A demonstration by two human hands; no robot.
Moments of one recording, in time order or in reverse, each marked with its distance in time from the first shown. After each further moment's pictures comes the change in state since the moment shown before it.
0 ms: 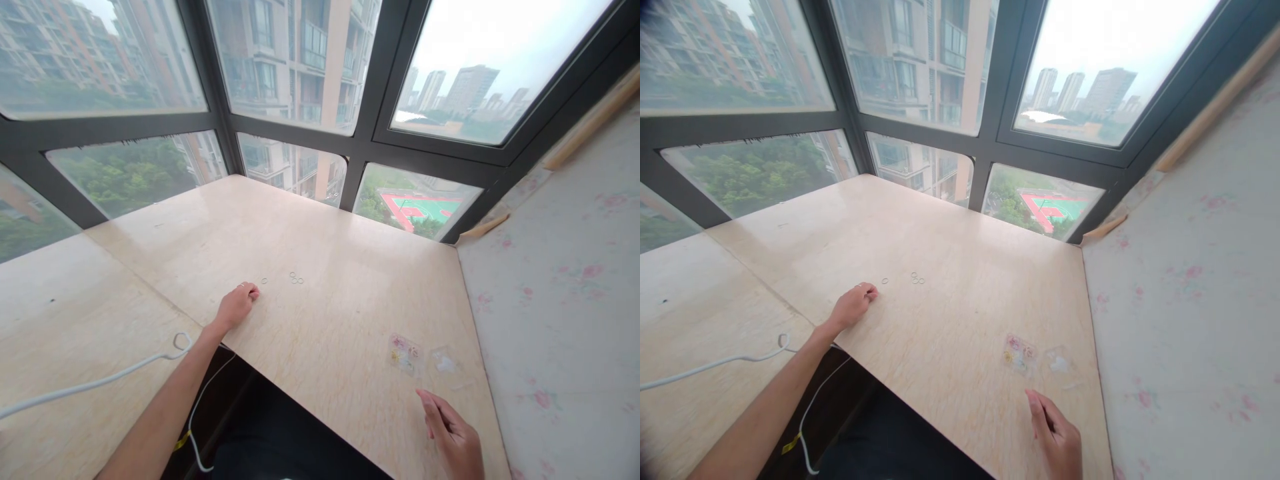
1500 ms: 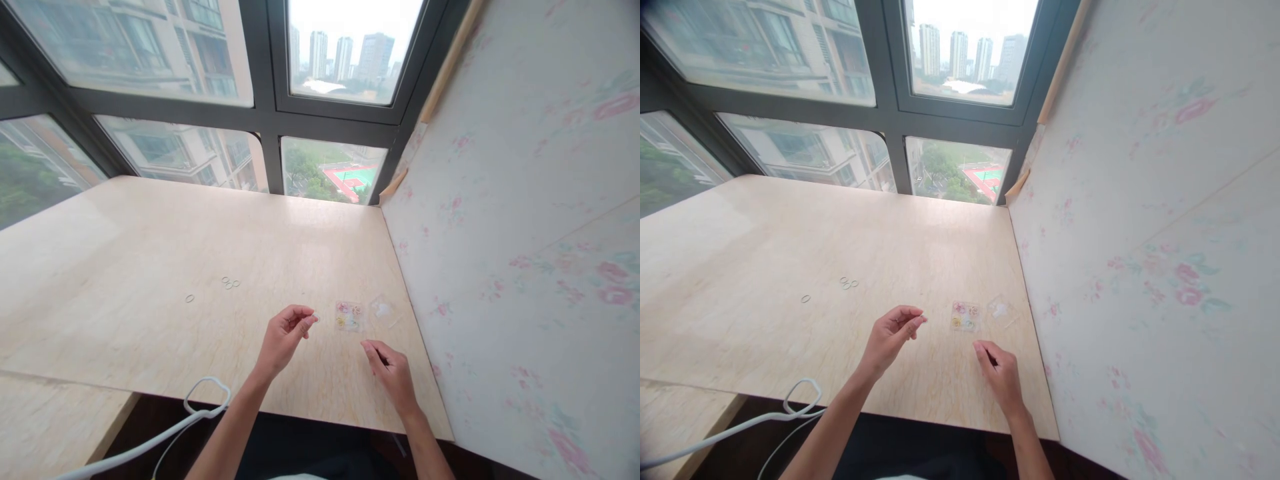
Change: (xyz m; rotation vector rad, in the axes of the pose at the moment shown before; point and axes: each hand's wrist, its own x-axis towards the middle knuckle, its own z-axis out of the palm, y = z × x) left_hand -0.082 0.222 0.073 -1.116 -0.427 0.120; right_hand -0.001 -0.010 0.005 0.150 0.009 -0.100
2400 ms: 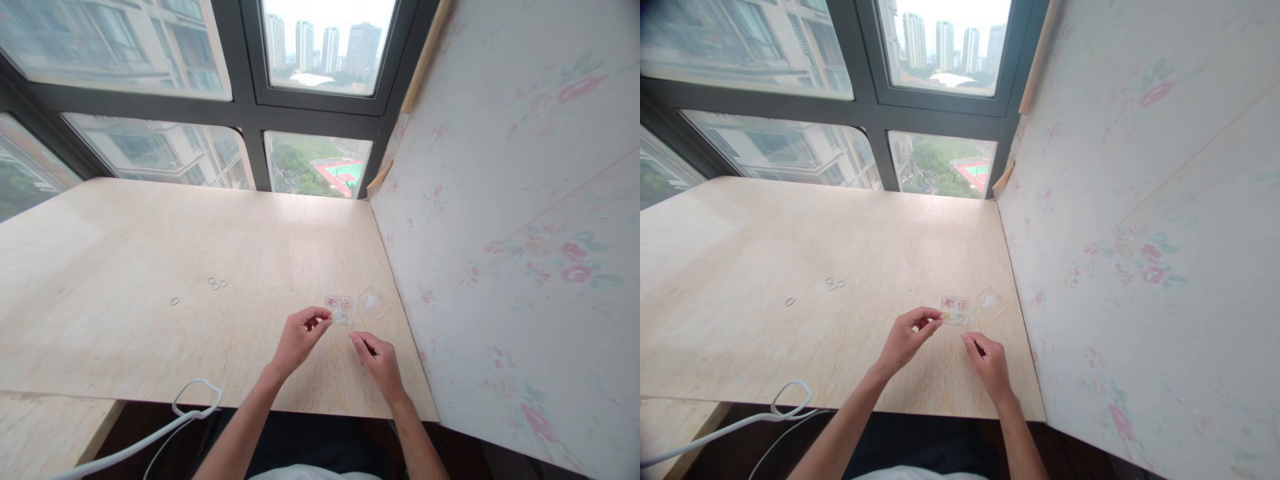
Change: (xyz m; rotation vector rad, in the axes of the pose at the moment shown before) left_hand 0.005 -0.008 0.045 0.337 -0.116 0.139; right_hand 0.002 -0.005 -0.003 -0.021 0.004 -0.023
